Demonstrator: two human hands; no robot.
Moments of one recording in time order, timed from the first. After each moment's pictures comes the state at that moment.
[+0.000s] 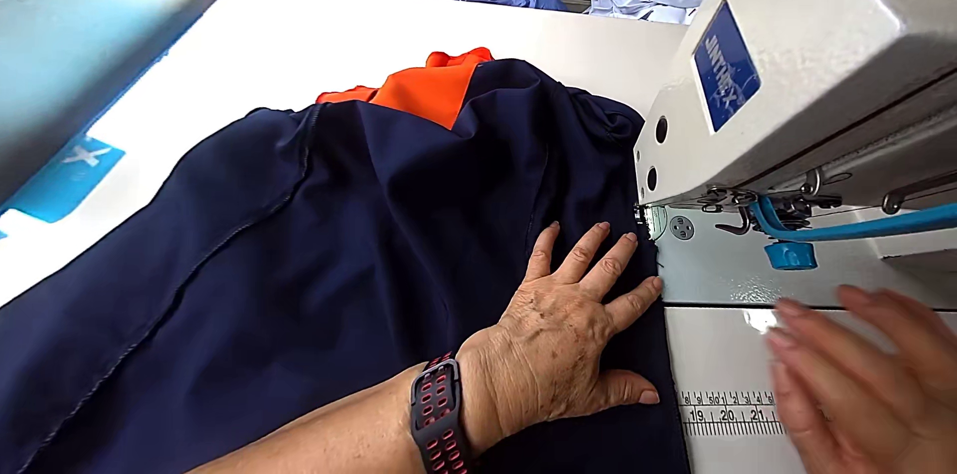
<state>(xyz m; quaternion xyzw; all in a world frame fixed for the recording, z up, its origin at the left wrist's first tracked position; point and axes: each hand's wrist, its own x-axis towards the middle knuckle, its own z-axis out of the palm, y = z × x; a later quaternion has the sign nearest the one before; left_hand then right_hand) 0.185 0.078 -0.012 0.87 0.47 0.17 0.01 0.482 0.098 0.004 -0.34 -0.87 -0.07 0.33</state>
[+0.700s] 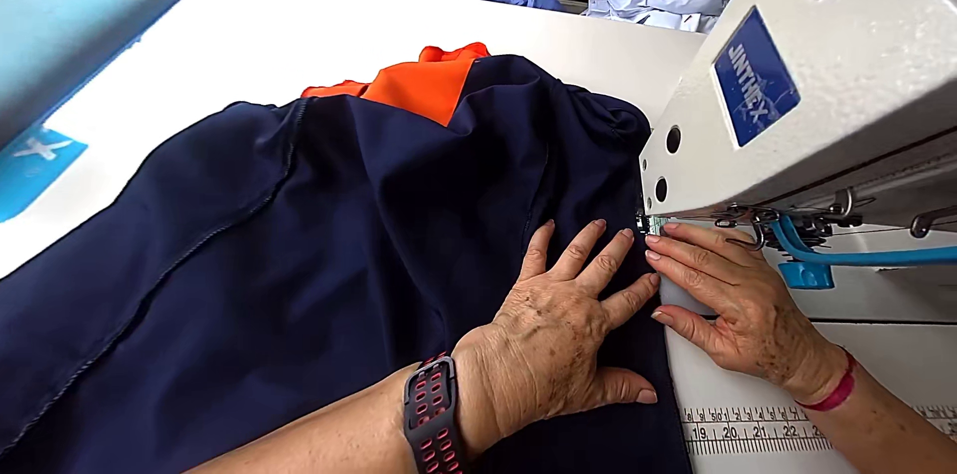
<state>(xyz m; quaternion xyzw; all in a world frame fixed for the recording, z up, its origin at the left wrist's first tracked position) 0.180 0.087 -0.014 0.86 0.48 0.18 0.00 0.421 0.170 -0.021 -0.23 -0.93 0.03 0.30</state>
